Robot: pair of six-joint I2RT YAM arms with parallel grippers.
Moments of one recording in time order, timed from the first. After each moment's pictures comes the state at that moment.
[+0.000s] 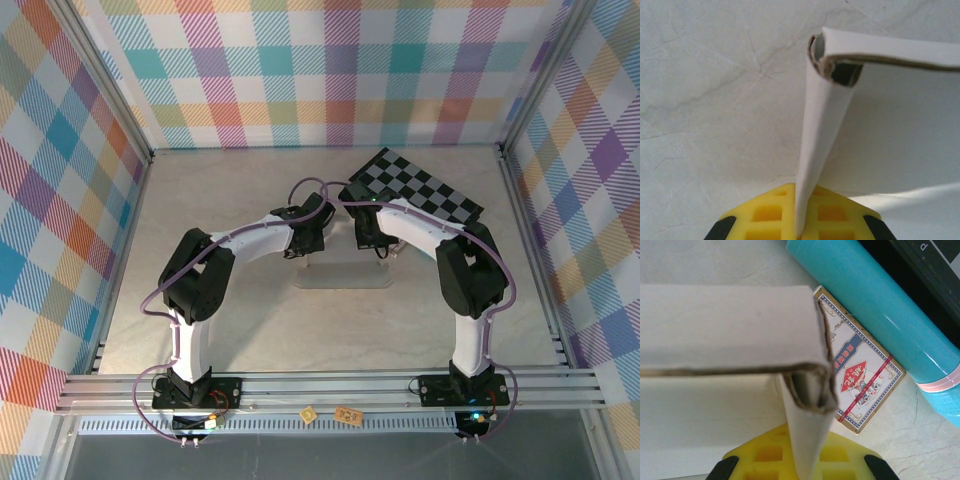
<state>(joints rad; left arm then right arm) -0.65 1.96 1.39 -0.59 -0.26 -0.71 0.59 1.93 1.46 -0.89 0.39 0.52</state>
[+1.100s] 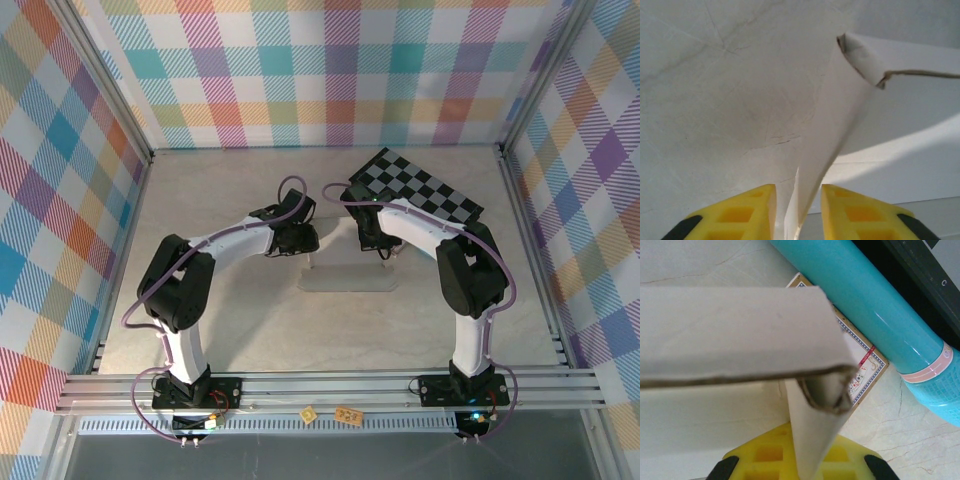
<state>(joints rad) -0.57 1.85 1.26 -0.47 0.02 -0.67 0.59 1.93 1.45 -0.92 0.41 0.53</state>
